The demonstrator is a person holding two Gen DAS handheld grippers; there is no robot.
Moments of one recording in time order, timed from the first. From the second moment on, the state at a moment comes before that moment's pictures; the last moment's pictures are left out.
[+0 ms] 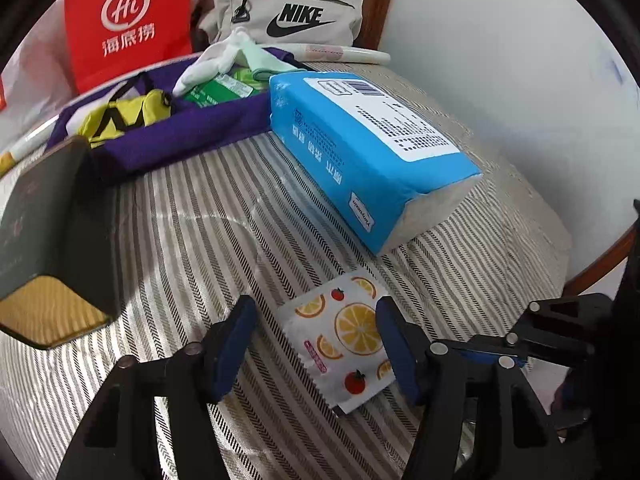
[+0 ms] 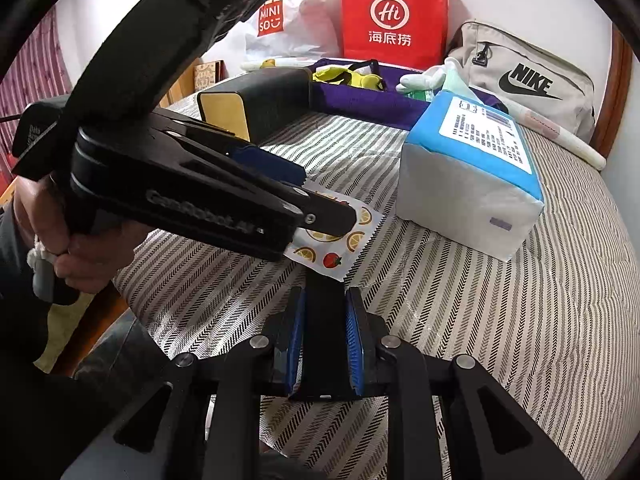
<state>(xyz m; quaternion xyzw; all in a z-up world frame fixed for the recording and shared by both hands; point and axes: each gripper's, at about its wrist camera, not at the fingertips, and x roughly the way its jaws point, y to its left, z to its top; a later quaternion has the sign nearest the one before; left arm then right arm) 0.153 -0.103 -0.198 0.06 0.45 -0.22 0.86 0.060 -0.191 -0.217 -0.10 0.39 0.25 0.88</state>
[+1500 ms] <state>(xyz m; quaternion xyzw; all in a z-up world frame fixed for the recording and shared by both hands) 0.092 -0.028 -0.208 0.08 0.44 -0.13 0.89 0.078 -0.203 -0.217 -0.08 0.39 0.17 0.90</state>
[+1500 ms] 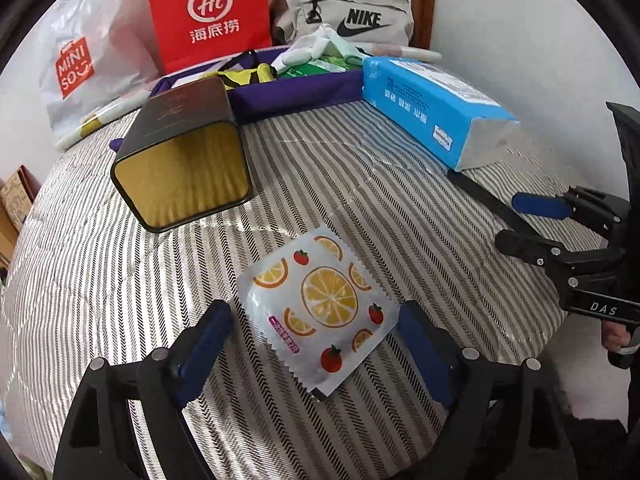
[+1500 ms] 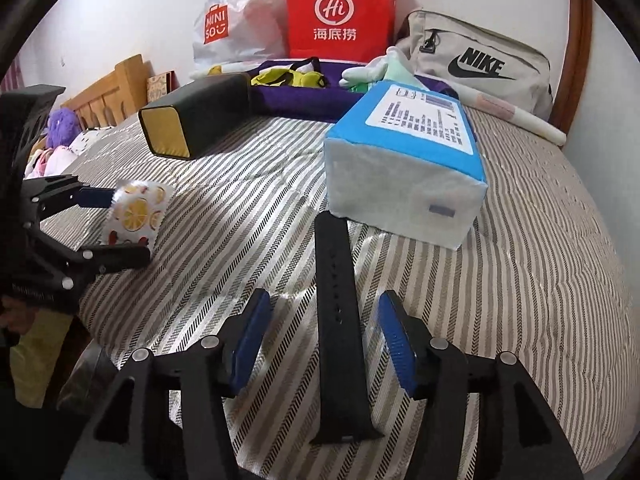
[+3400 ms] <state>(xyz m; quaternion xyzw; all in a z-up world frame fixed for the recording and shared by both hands) 0.097 0.049 -0.114 -0.09 0.36 -0.13 0.92 0.069 -0.235 -0.131 -0.05 0.34 0.17 0.92</state>
